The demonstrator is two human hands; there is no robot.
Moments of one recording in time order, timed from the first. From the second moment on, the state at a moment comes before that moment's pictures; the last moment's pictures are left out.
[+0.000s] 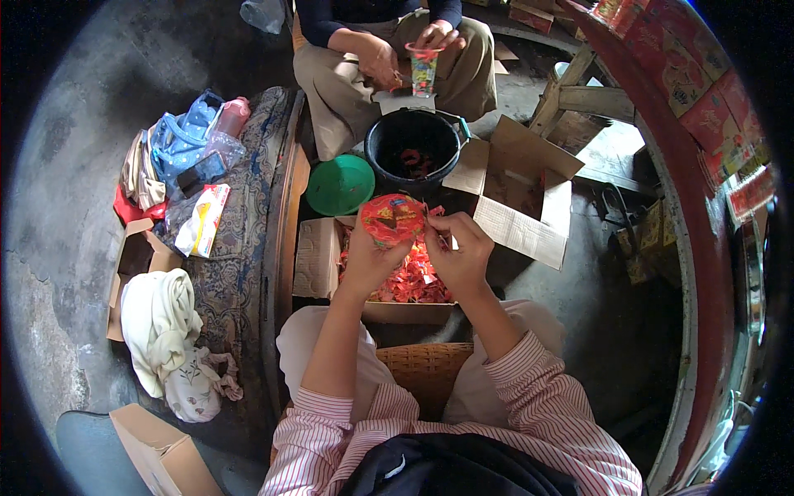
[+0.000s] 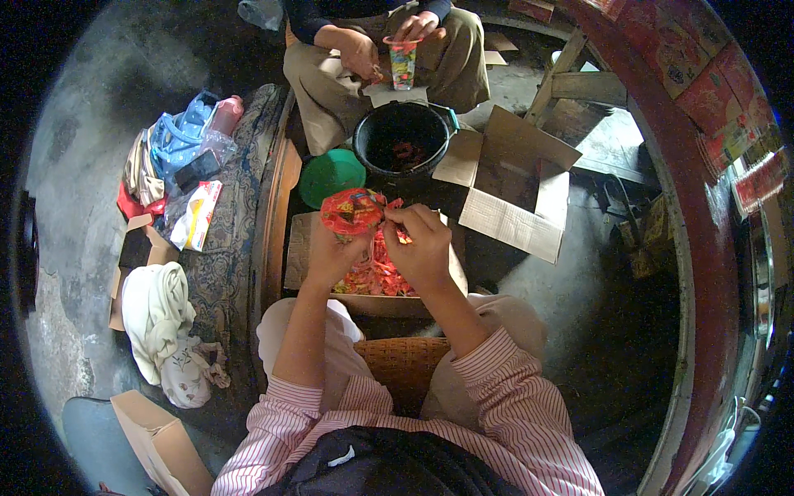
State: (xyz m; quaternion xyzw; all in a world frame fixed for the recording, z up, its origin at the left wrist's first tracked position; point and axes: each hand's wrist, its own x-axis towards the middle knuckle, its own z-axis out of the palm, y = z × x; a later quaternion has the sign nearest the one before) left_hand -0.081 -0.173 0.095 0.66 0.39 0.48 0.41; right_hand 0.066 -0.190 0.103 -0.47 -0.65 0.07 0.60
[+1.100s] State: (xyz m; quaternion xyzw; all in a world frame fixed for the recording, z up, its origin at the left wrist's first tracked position) left_hand -0.077 -0.181 0.101 0.57 0.38 0.46 0.56; right_hand 0.070 -0.190 0.108 -0.48 -0.62 0.16 0.61
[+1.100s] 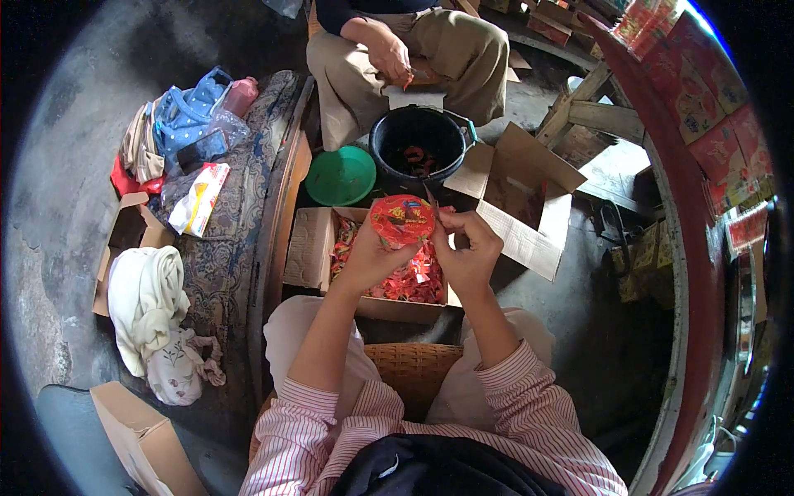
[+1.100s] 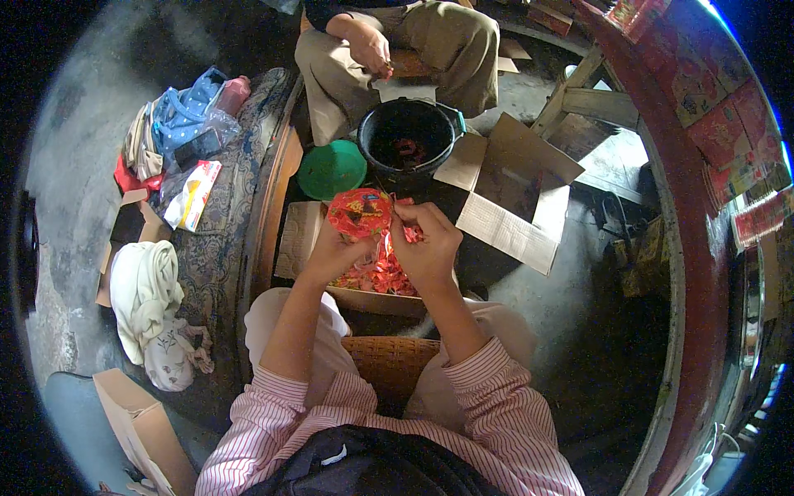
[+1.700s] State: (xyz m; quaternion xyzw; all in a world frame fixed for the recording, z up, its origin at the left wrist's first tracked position) left_hand -0.072 -0.179 0.096 0.58 0.34 0.53 0.52; right_hand 0.071 -0.188 0.104 -0.46 -0.61 0.14 0.63
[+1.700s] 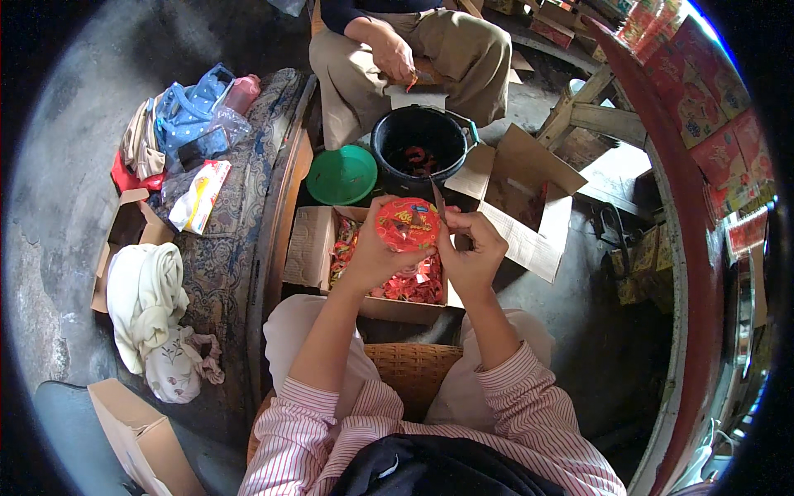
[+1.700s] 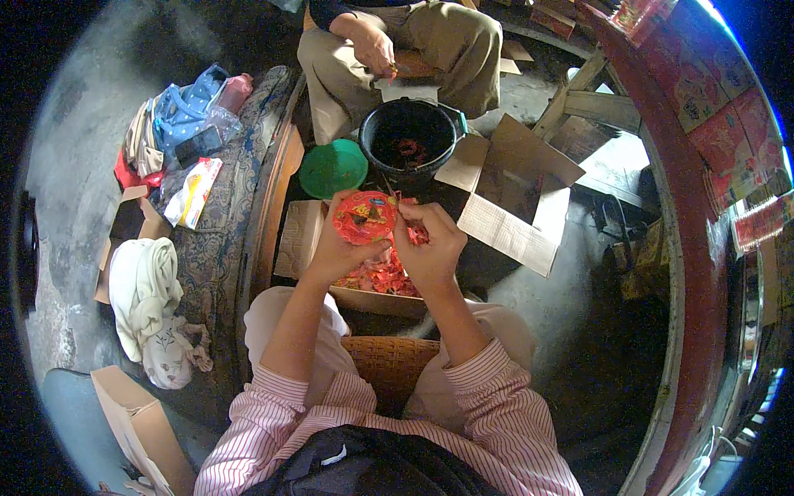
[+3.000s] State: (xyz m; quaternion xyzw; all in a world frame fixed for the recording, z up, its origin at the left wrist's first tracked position) left_hand -0.084 -0.175 0.092 0.57 0.36 0.51 0.53; right_hand 0.065 -0.190 0.102 -0.47 -0.63 0.15 0.60
